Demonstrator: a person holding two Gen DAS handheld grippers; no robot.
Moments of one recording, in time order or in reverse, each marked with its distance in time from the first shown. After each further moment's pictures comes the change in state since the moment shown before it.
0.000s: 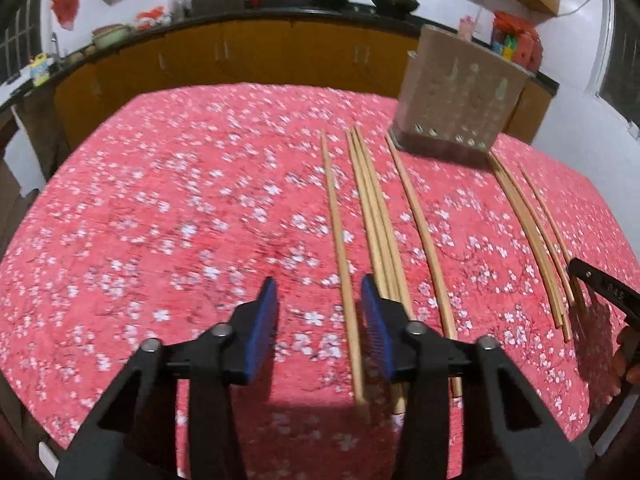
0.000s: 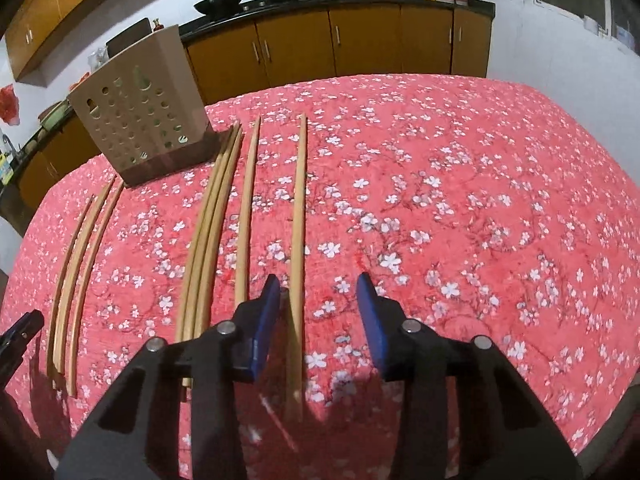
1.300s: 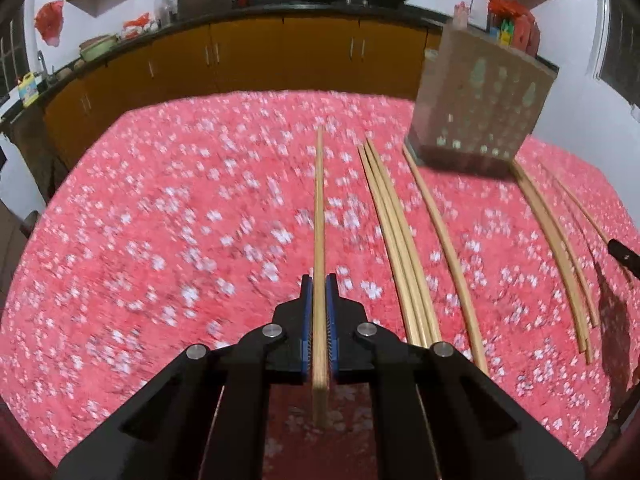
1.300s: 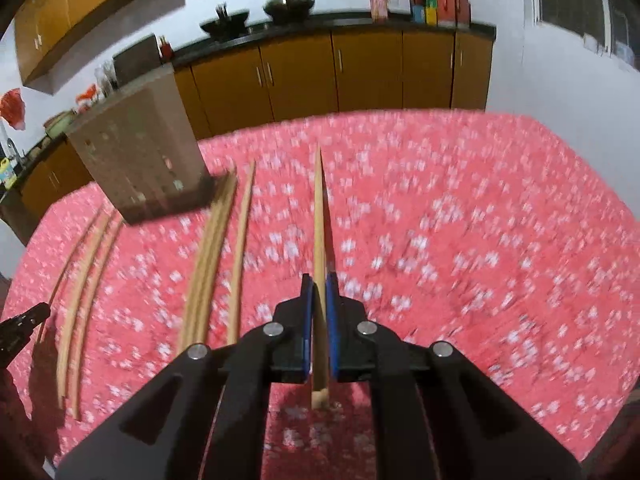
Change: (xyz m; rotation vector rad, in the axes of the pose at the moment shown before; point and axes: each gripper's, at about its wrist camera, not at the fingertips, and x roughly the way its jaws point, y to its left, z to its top) left arm 0.014 0.016 0.042 0.058 -0.012 0.031; right arm -0.014 -0.009 0.034 -0.016 -0.104 0.014
